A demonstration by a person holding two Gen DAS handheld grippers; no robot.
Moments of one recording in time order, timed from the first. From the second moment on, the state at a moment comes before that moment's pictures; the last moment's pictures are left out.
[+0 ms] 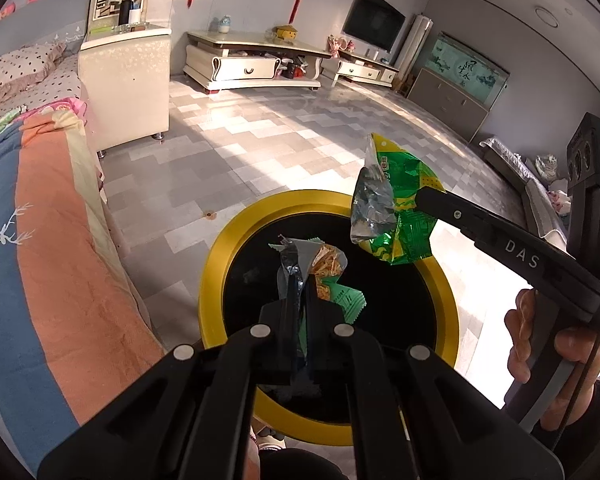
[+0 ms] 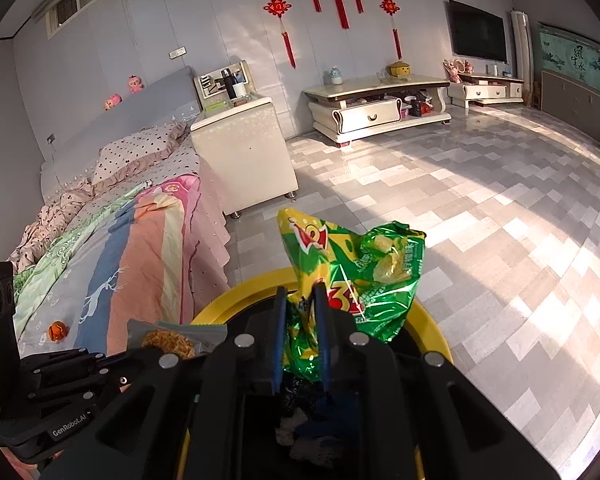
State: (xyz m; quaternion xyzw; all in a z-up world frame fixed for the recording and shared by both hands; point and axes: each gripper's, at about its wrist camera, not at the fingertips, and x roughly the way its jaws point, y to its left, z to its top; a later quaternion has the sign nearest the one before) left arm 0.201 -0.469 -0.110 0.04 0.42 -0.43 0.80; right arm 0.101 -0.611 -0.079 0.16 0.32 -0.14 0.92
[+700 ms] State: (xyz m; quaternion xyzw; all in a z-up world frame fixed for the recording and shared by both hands) left arm 0.202 -0.388 -0.076 0.03 0.37 -0.39 0.84; right arm 0.092 -0.587 -0.051 0.15 0.30 -0.15 0.93
